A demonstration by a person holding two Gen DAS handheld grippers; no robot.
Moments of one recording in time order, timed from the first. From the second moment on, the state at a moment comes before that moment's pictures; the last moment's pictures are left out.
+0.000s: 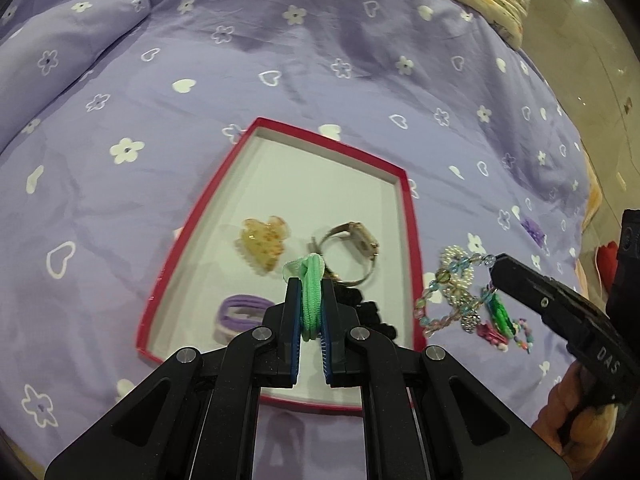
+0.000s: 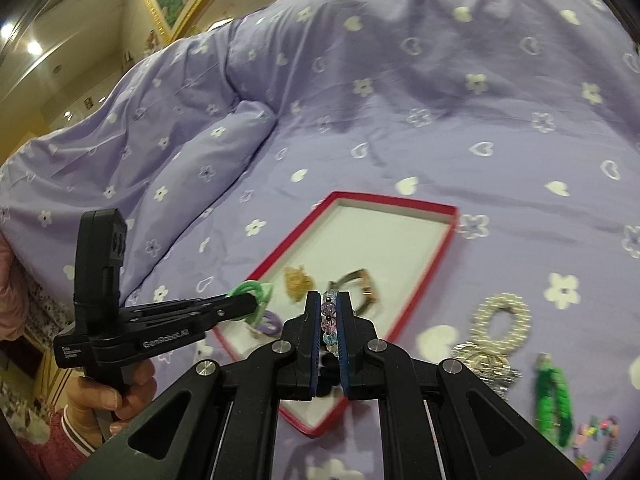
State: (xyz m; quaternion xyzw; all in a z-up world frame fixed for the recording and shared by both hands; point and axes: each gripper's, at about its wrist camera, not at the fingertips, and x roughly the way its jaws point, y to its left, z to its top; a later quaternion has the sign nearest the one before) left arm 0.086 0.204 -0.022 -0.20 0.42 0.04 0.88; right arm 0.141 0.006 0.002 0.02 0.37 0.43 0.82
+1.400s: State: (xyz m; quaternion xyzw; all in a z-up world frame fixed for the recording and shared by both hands) left arm 0.107 0.240 -0.073 -0.20 0.47 0.08 0.85; right arm 0.162 0.044 -0.078 -0.03 0.46 0.40 0.79
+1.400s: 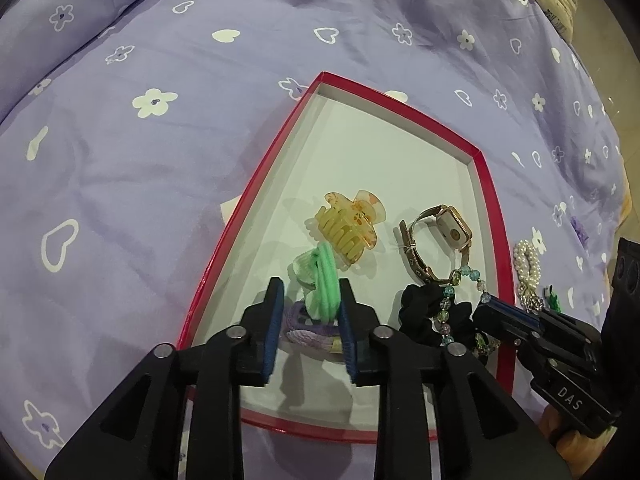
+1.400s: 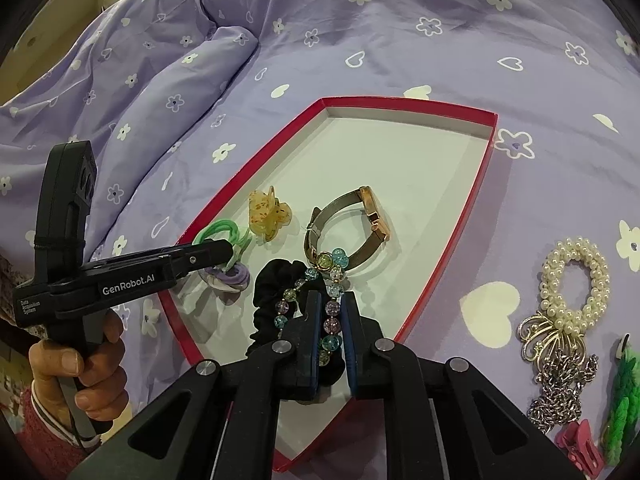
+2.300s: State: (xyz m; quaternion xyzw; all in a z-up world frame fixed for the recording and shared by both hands) left arm 0.082 0.210 -0.036 -0.18 0.45 0.07 0.87; right arm 0.139 -0.019 -0.037 0.01 0.42 0.38 0.82
